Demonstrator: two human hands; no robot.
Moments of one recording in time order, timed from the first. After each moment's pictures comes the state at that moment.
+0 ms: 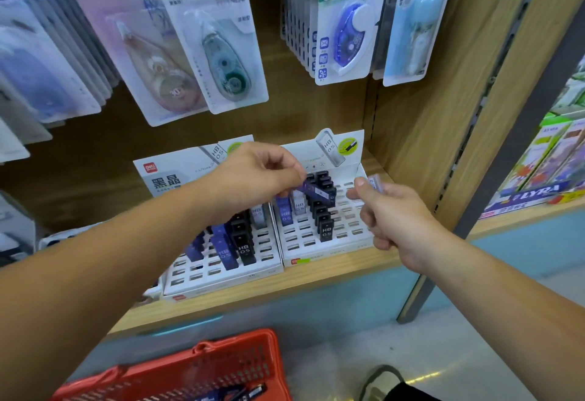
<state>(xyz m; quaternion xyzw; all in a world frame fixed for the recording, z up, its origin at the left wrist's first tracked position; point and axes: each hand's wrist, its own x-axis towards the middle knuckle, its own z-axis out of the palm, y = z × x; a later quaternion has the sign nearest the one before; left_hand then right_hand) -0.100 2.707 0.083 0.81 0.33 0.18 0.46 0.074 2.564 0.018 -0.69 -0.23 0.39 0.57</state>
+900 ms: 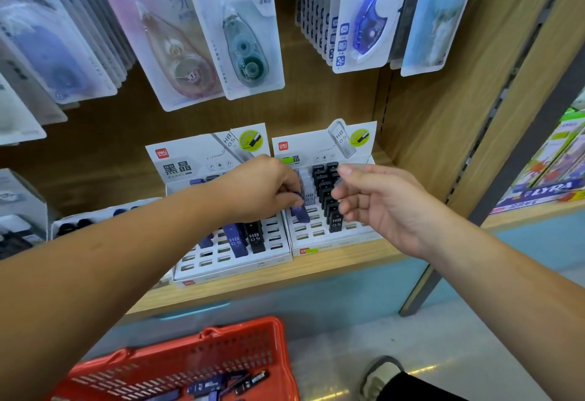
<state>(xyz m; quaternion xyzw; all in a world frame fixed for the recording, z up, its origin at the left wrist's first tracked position) -0.112 2.729 0.057 0.97 0.23 0.03 0.13 0.057 2.572 0.035 -0.52 -0.28 0.50 0.63</state>
